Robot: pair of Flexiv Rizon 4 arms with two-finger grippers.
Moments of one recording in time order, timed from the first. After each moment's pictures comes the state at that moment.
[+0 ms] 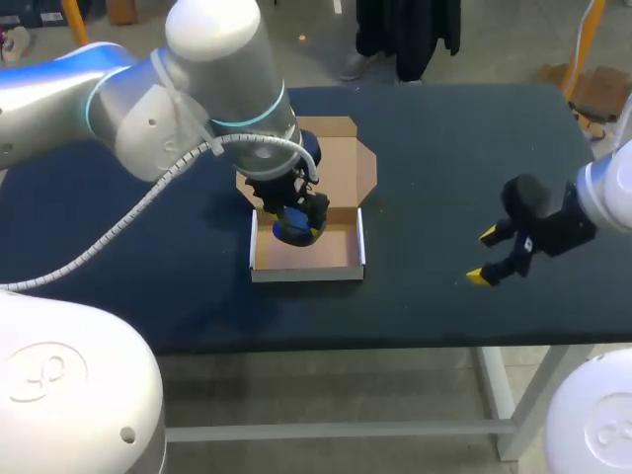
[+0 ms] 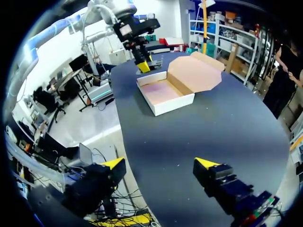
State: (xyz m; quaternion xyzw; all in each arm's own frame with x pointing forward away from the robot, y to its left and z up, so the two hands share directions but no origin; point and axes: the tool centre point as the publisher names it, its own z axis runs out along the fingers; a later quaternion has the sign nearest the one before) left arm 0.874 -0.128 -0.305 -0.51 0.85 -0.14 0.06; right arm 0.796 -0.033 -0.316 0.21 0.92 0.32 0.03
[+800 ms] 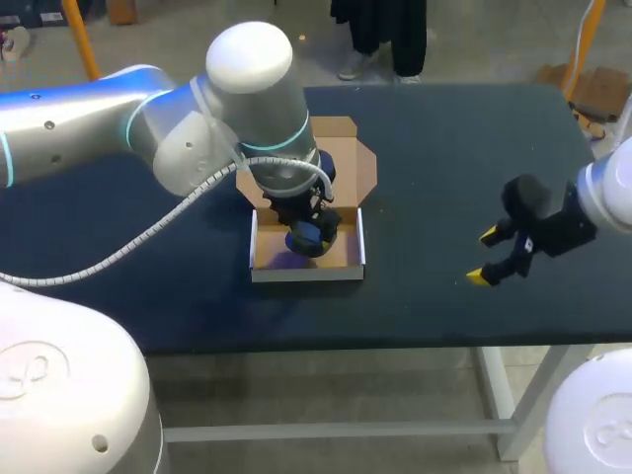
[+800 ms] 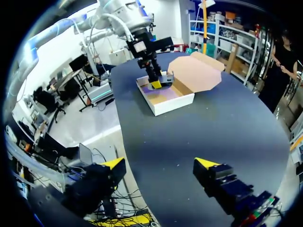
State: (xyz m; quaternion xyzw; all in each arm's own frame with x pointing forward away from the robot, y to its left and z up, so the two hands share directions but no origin) left arm 0.901 -0.141 -0.364 -0.50 0.86 -0.12 0.07; right arm 0.796 -0.033 -0.317 0.21 0.92 0.32 0.03
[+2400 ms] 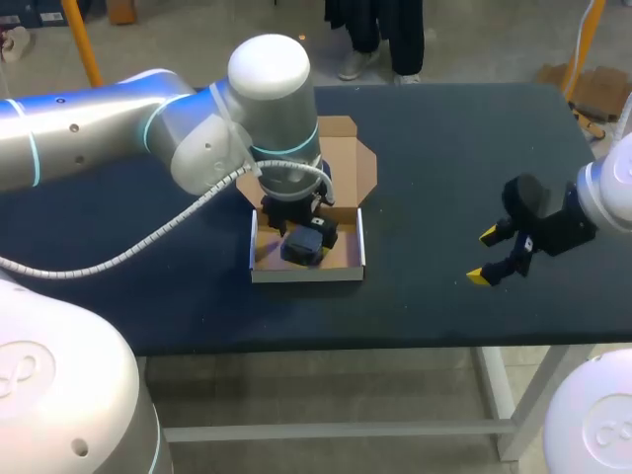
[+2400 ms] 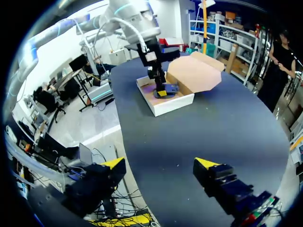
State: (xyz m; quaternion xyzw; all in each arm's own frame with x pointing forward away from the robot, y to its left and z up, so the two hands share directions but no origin) left arm 0.921 -0.131 -0.396 -0.53 0.84 -0.09 0.07; right arm 0.796 -0.033 -0.316 0.21 0.92 0.32 0.03
